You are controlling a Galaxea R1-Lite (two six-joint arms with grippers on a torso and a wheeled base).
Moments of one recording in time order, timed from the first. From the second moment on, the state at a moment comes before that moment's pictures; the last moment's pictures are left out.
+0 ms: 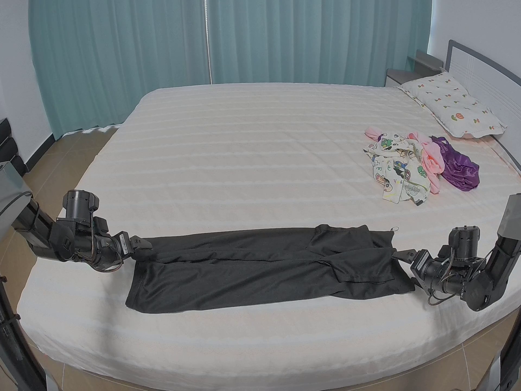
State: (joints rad) left arm 0.08 2.03 -0.87 -0.33 -0.29 -0.38; right arm 0.04 2.07 -0.38 -1.10 0.19 0.83
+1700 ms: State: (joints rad) left arm 0.01 2.08 -0.88 -0.31 -0.19 -0.22; right arm 0.03 2.03 -0.16 -1.34 0.26 0.88
